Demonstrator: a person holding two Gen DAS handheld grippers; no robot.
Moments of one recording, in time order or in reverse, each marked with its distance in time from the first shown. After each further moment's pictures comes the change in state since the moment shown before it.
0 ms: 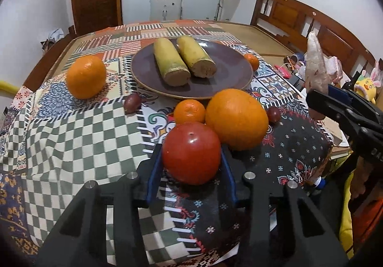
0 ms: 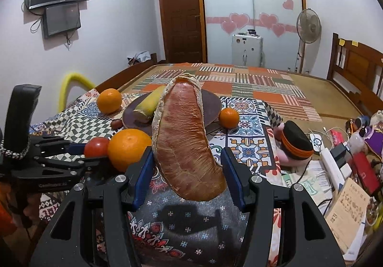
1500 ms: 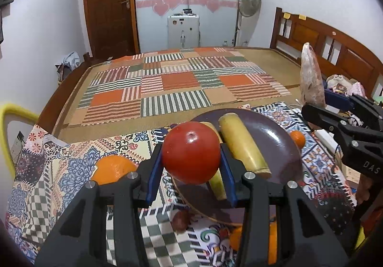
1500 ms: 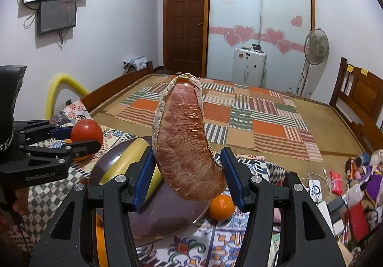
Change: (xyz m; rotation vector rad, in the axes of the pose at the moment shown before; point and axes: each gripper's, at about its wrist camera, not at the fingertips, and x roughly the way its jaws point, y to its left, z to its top) left arm 0.035 0.042 0.120 0.011 -0.118 0.132; right arm 0.075 -0.006 0.087 -0.096 -0.019 -0.037
